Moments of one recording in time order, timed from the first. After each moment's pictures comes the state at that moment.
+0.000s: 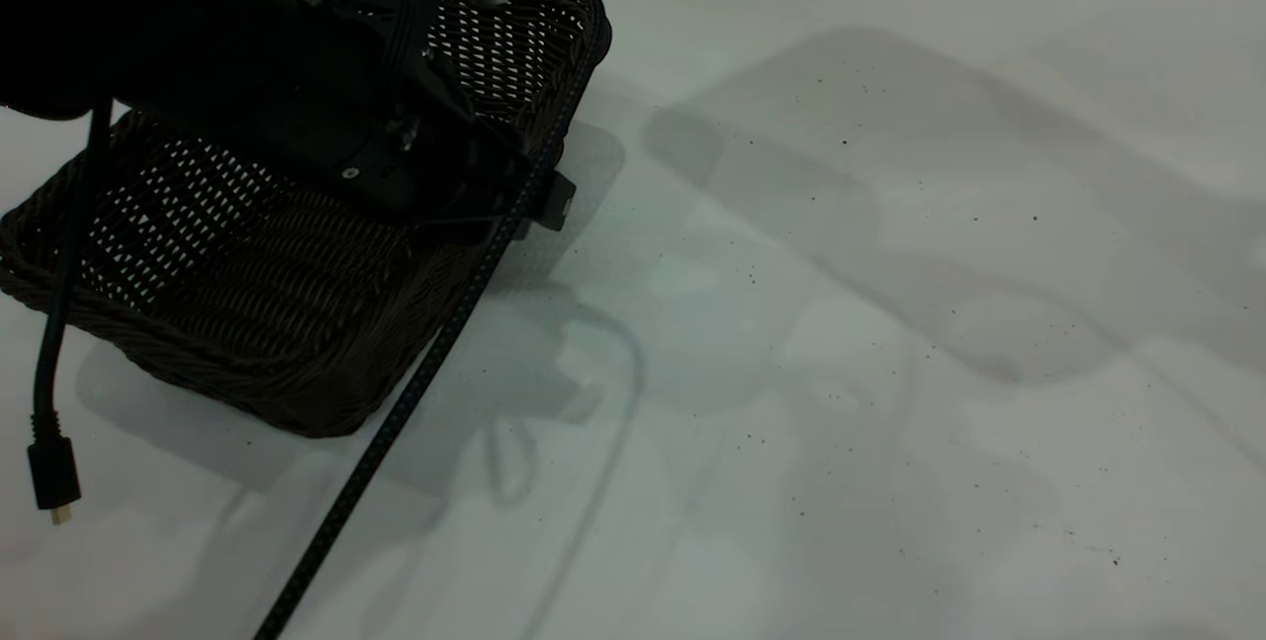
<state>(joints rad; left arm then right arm) -0.62 1.91 -0.79 -0.96 -0.16 0.84 -0.20 1.46 -0.83 1.05 0.81 -0.41</state>
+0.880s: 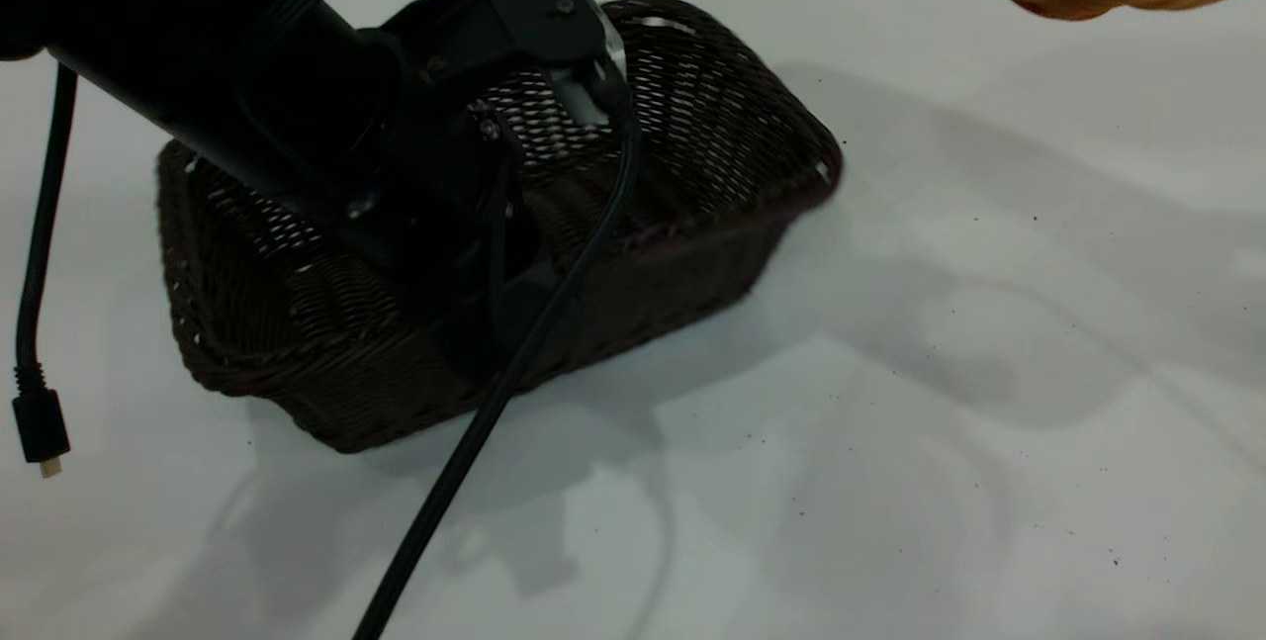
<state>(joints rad) -0.62 1.84 -0.79 -0.95 0.29 1.53 -0.20 1.46 -0.83 1.02 0.88 -0.54</state>
